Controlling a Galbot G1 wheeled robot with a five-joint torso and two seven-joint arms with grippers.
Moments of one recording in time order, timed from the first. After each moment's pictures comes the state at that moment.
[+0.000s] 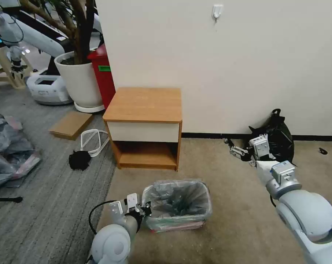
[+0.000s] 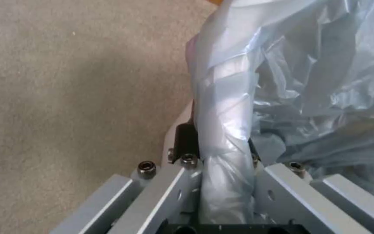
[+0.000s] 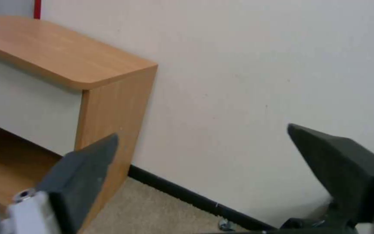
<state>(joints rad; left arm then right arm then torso) 1.44 -1.23 -0.21 -2.07 -1.01 0.60 -0.63 -1.37 1.00 0.55 2.20 0.17 -0.32 0.02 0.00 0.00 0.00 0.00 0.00</state>
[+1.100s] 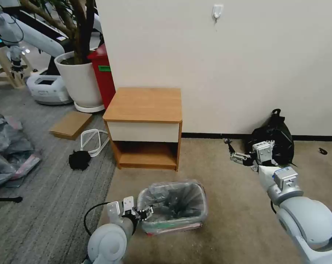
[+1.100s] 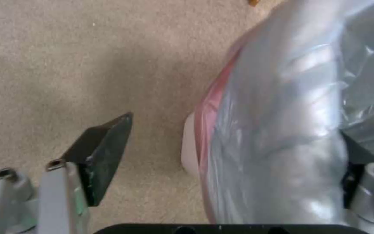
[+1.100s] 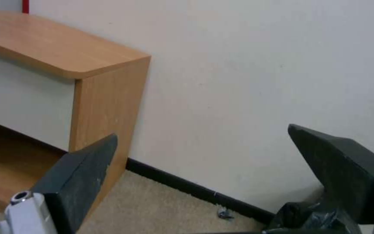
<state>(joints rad) 1.46 -1.21 -0.23 -2.10 -1.03 0.65 -0.67 -1.42 1.03 0.58 2.20 0.17 -0.31 0.02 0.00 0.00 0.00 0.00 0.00</state>
